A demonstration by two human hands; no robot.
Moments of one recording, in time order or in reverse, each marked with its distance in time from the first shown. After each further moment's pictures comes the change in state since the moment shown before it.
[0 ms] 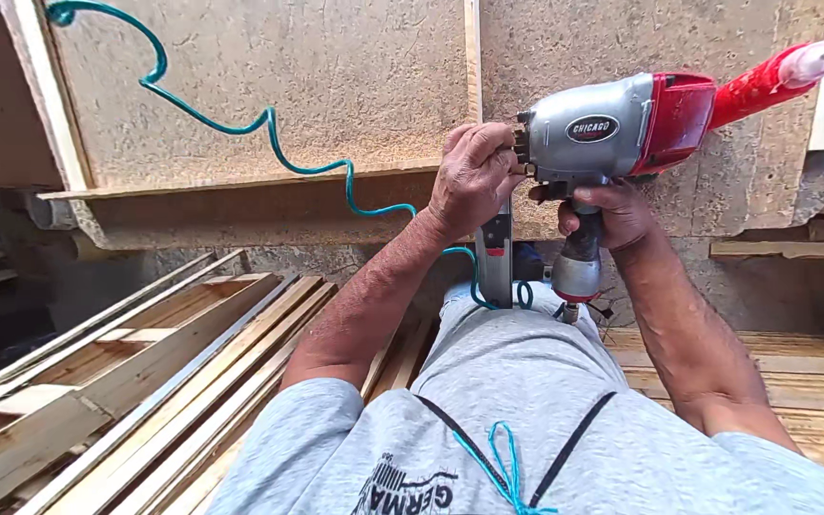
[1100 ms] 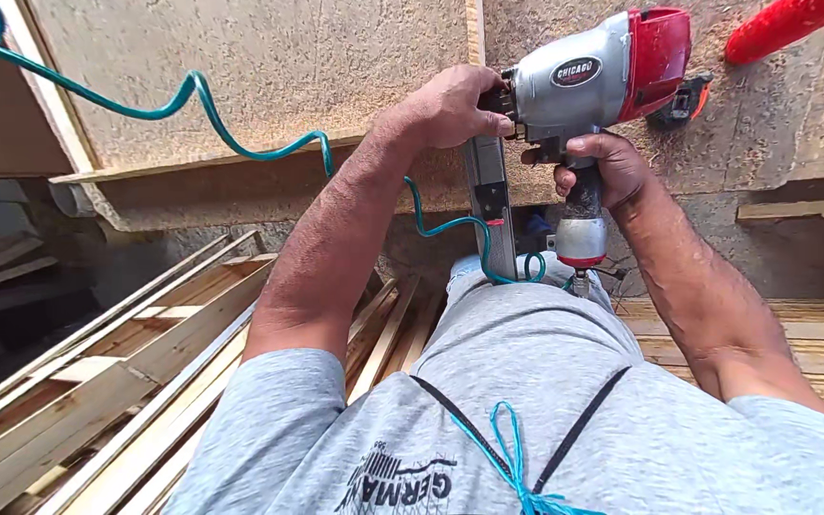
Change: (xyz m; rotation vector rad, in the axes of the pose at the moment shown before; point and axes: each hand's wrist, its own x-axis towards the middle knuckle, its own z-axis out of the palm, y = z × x) left_hand 0.045 -0.052 -0.018 -0.361 -0.969 -0.604; right_hand 0.016 0.029 -0.021 0.044 0.016 0.172
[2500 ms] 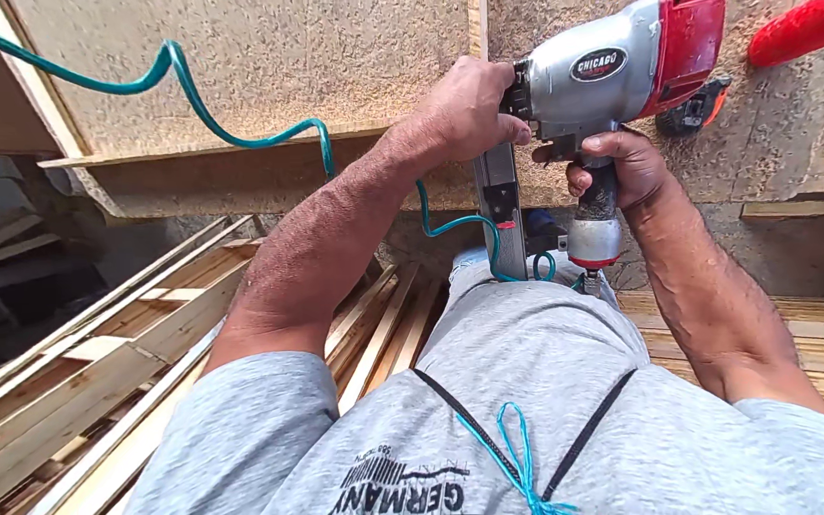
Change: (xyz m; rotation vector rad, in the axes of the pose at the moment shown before) left_hand 0.010 0.032 0.006 0.290 0.080 -0.085; right_hand 0.007 -0.018 -0.020 0.023 -0.029 0.011
